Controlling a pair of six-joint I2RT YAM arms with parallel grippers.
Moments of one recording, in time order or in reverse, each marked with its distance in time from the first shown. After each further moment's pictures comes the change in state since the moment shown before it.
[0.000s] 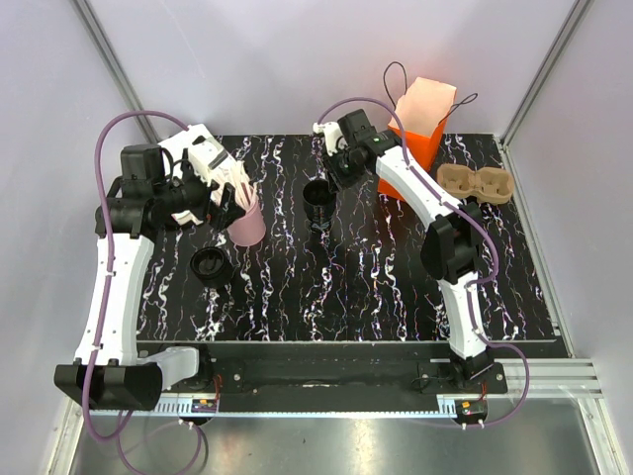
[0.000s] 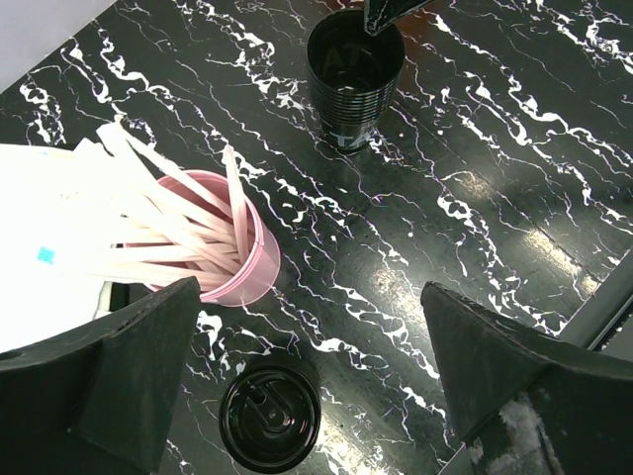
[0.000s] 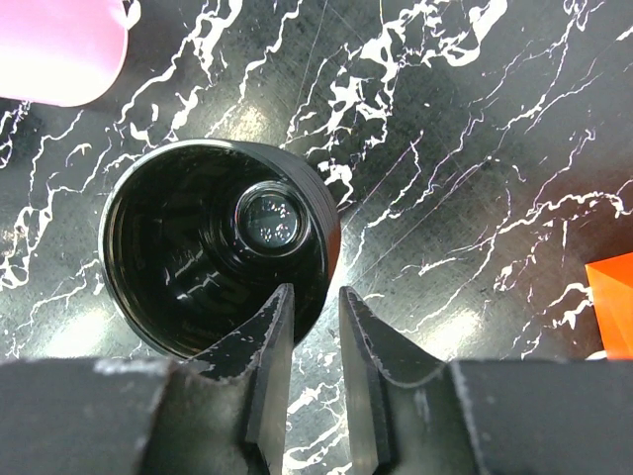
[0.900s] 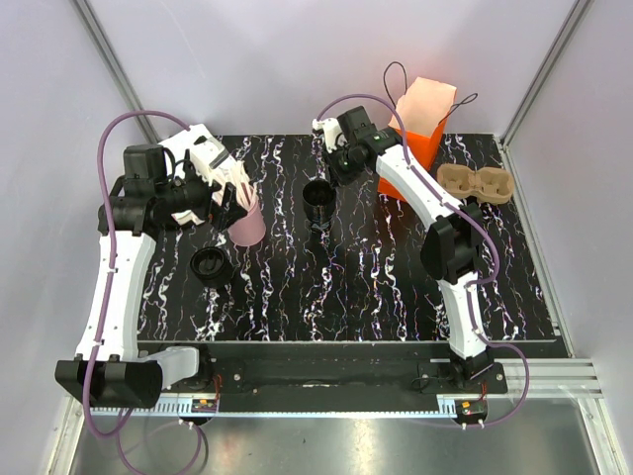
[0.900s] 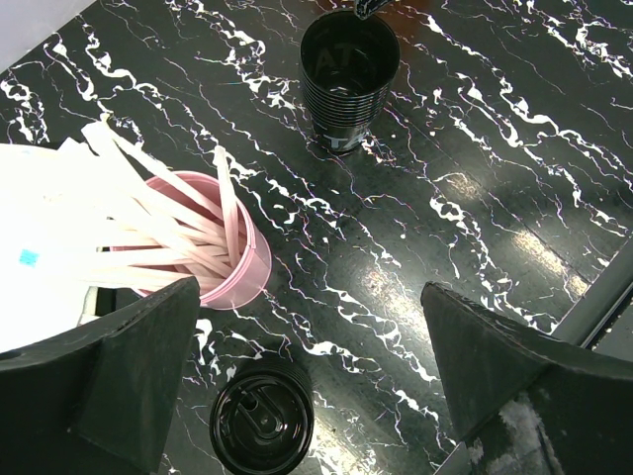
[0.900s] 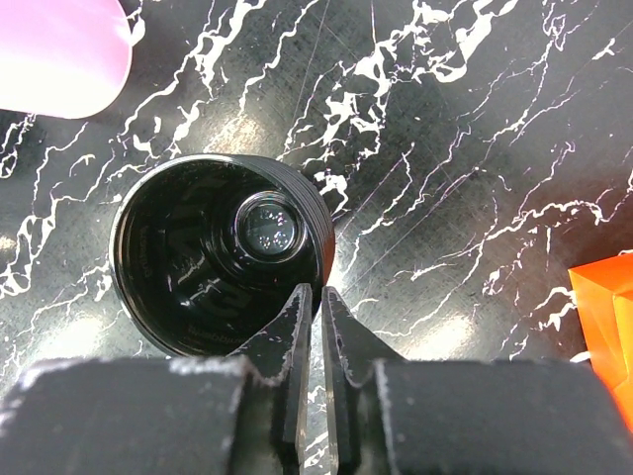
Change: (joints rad) left arm 0.000 0.012 -0.013 0.014 0.016 -0.014; right arm 0.004 0.000 0.034 -0.007 0.010 -0.003
